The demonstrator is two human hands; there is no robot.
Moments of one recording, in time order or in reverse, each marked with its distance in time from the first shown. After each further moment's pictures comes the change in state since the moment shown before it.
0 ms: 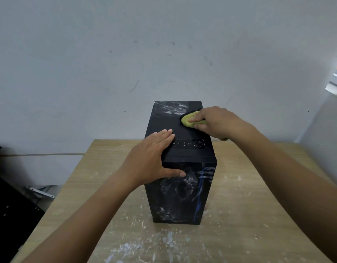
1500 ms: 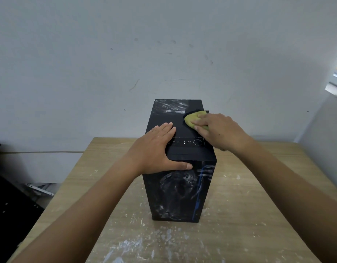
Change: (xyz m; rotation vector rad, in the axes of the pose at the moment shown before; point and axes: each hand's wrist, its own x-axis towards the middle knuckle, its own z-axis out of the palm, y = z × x) left_hand 0.017 0.006 -0.008 -0.017 -0.165 -0.064; right_hand -0.019 0.002 0.022 -0.012 0.103 0.002
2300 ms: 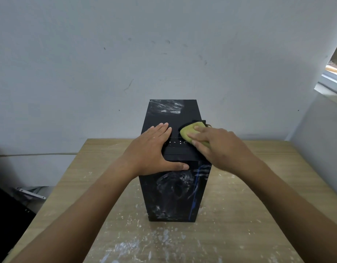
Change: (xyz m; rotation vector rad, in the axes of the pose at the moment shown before) left_hand 0.001 -0.002 0.002 0.015 0.010 0.007; right_hand -0.054 -0.017 -0.001 0.018 -0.003 -0.022
